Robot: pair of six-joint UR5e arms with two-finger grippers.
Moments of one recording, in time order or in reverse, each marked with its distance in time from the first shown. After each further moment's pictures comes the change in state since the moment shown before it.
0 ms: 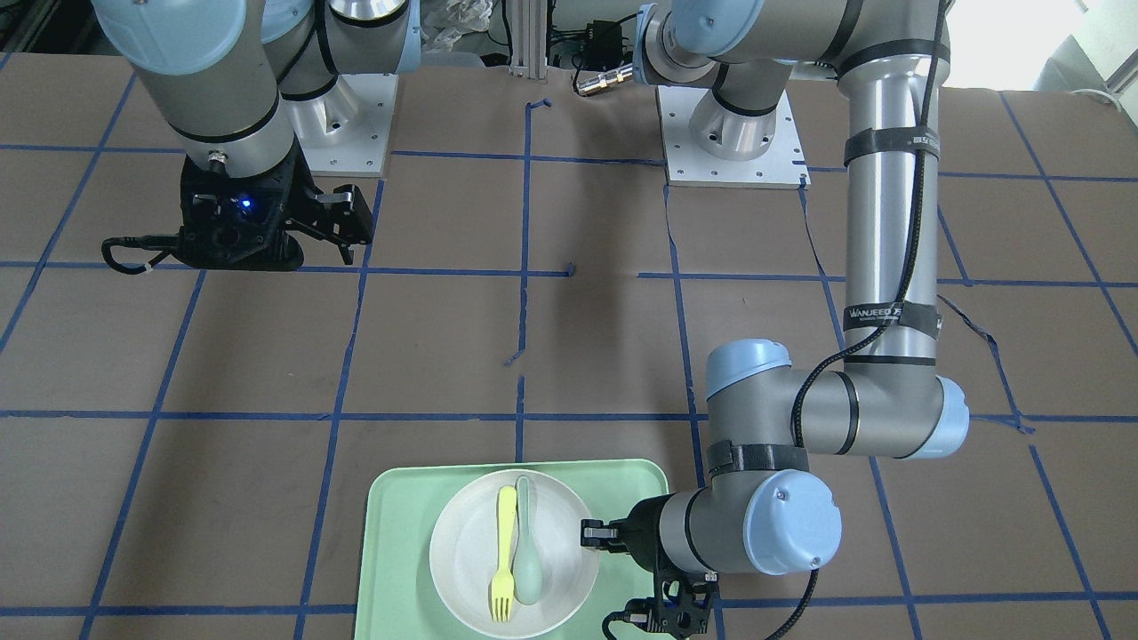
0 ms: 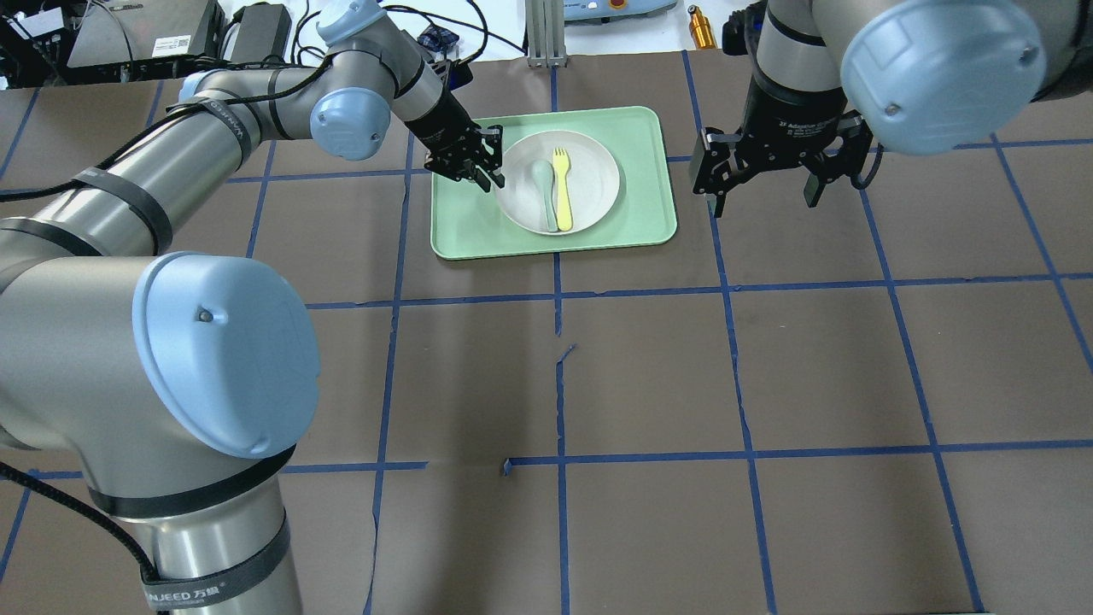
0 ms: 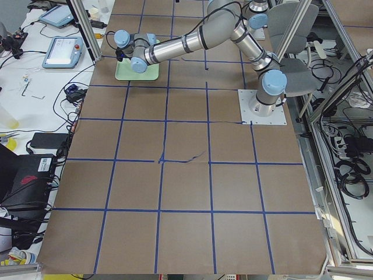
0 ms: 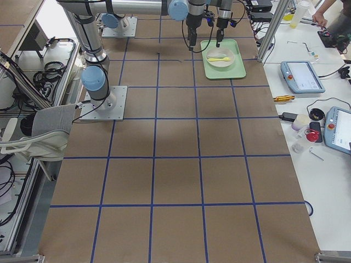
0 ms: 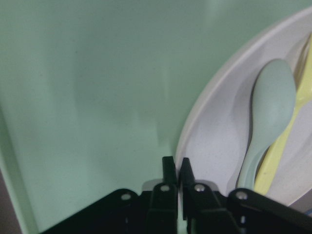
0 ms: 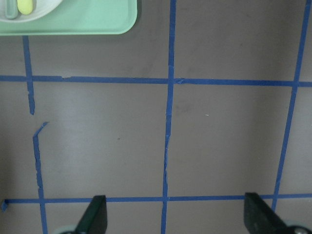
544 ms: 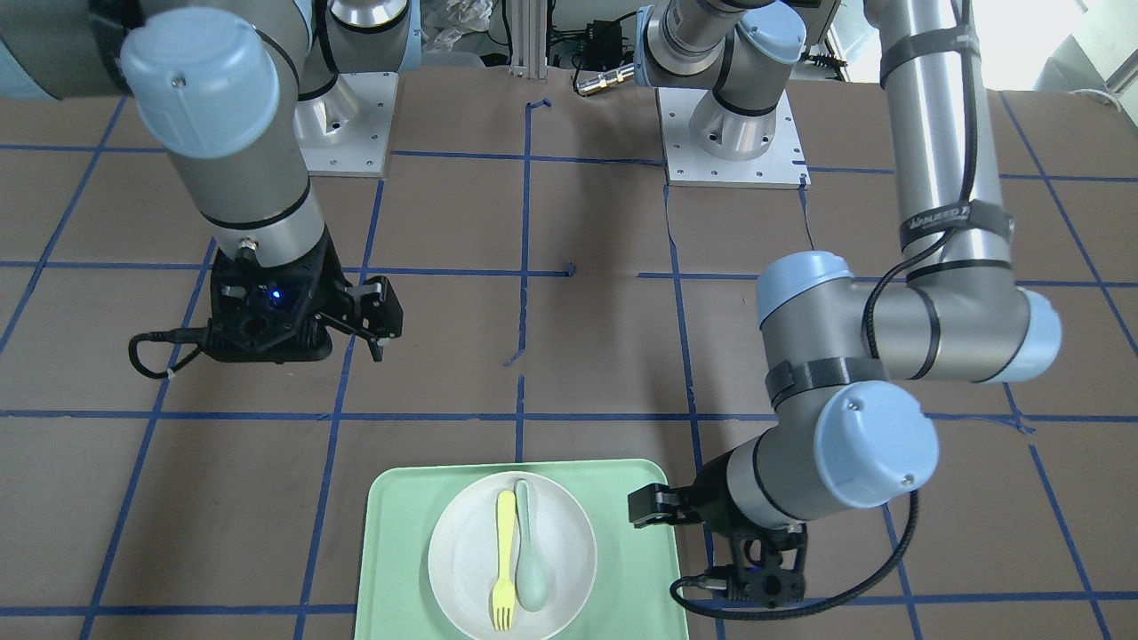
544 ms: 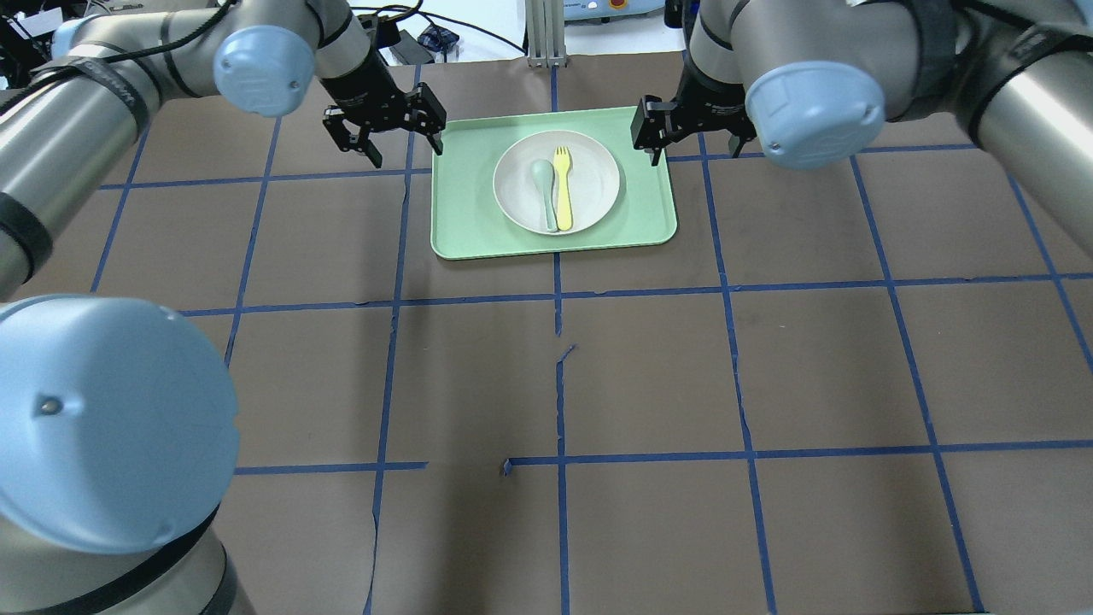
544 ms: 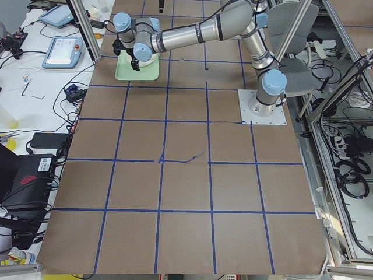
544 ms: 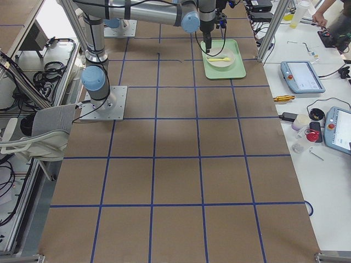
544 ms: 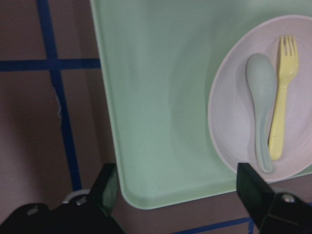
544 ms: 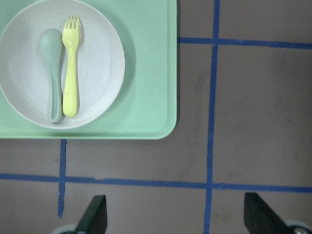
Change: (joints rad) left arm 0.080 0.206 -0.068 -0.161 0.247 0.031; right arm 0.049 0.199 -0.018 -0.402 0.055 0.006
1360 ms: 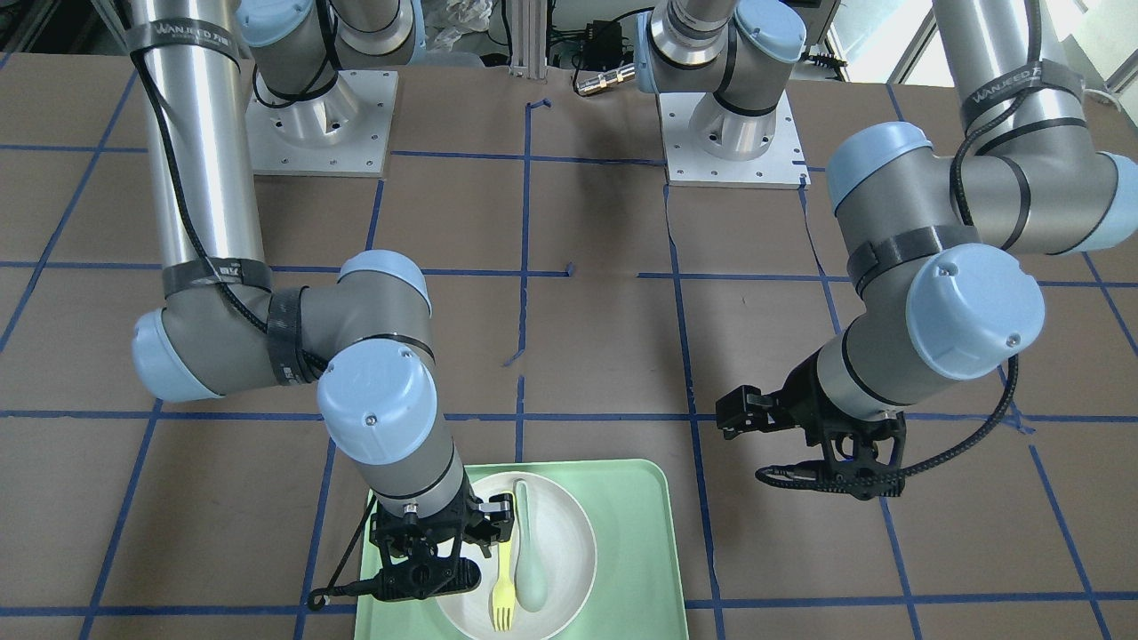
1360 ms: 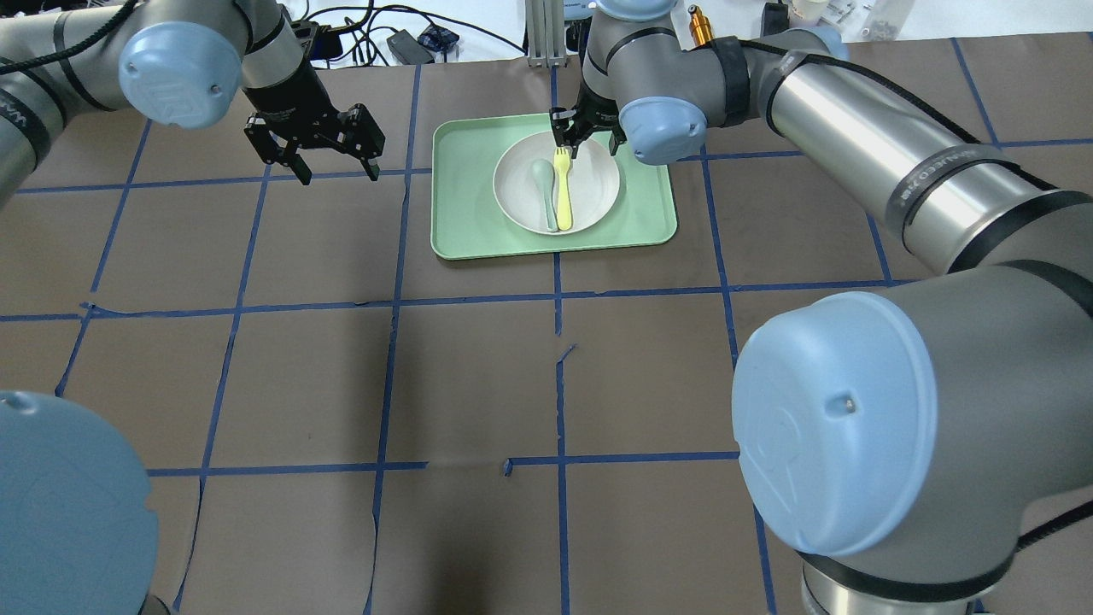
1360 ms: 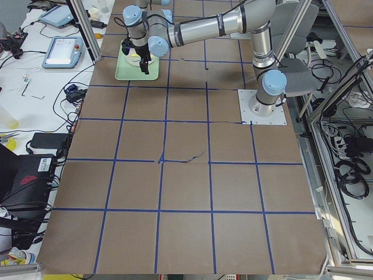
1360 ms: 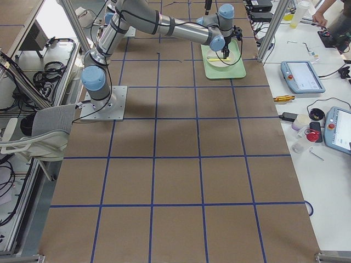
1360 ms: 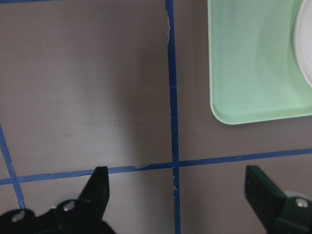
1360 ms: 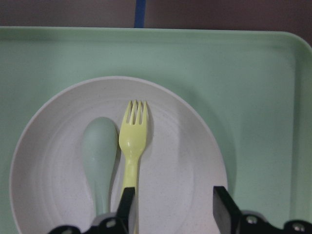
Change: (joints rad) left arm 0.034 0.161 -0.140 -0.030 0.102 0.095; right arm 0.074 0.423 -0.279 -0.172 0.076 0.061
